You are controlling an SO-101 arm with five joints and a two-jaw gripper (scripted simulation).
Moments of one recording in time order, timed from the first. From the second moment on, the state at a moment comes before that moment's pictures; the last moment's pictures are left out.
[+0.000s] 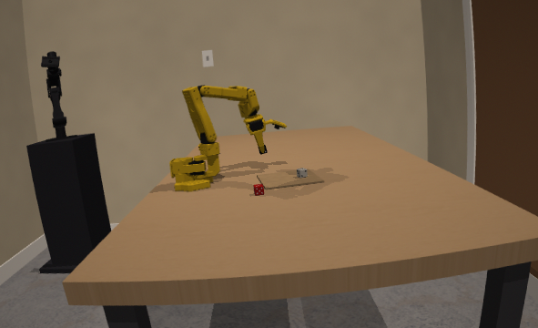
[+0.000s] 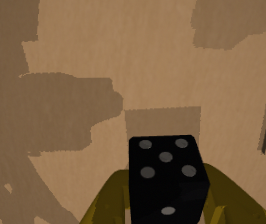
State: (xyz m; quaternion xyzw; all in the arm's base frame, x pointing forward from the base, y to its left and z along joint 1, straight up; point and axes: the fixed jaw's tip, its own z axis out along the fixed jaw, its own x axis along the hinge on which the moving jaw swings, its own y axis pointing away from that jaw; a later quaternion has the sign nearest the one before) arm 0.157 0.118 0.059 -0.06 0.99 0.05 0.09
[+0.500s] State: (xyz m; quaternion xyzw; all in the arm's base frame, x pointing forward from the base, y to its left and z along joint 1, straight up) arm 0.156 0.126 0.061 -0.11 0.98 0.08 0.14
